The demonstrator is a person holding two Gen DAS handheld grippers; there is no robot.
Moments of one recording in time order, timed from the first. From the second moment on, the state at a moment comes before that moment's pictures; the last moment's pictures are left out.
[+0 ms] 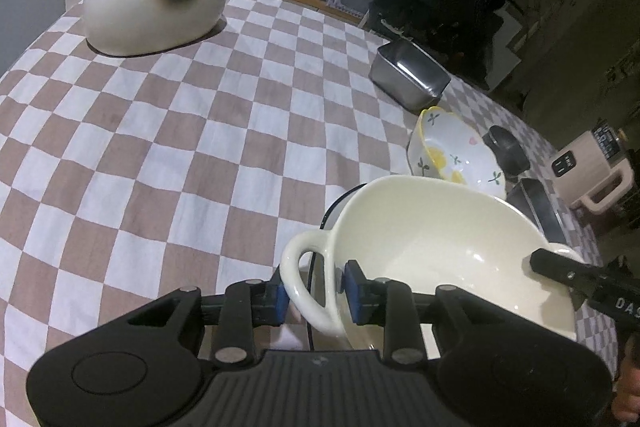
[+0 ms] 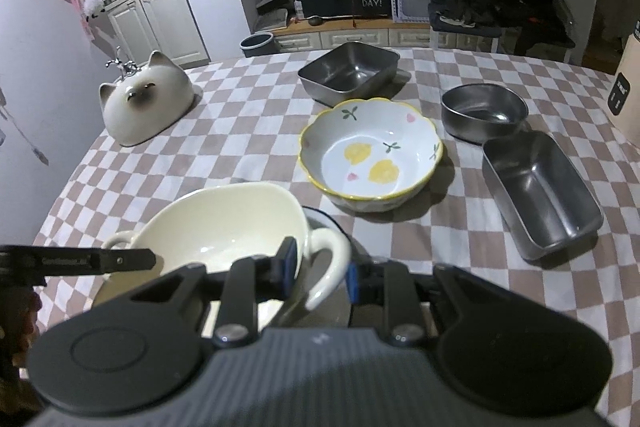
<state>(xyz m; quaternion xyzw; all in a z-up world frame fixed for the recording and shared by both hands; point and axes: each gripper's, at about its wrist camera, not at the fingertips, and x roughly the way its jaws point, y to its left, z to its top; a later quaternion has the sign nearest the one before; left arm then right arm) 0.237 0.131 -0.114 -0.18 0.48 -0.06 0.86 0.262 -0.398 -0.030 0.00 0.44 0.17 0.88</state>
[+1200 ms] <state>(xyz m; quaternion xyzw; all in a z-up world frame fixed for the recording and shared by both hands) 0.249 0.116 -0.130 -0.13 0.52 -0.06 0.84 0.271 -0.387 -0.045 -0.04 0.48 0.16 0.86</state>
